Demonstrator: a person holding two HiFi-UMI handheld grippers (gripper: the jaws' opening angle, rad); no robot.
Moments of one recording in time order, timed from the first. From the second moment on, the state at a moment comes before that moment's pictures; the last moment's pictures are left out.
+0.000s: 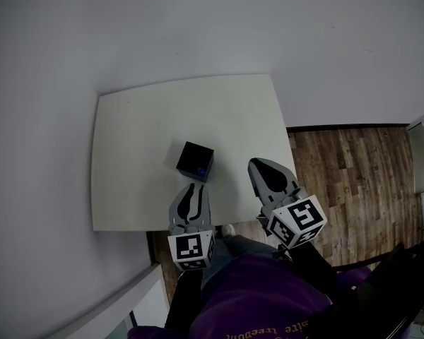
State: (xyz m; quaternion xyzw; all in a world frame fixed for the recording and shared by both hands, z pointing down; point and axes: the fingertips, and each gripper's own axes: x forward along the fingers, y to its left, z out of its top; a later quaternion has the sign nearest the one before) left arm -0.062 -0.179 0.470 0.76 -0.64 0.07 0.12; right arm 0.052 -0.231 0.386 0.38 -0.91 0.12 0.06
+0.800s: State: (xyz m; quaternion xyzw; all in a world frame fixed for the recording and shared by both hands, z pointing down) left arm -0.057 -0.222 0.520 0.77 -0.60 0.19 0.11; right arm 0.052 -0.256 0.380 0.42 -0.90 0.12 0.05
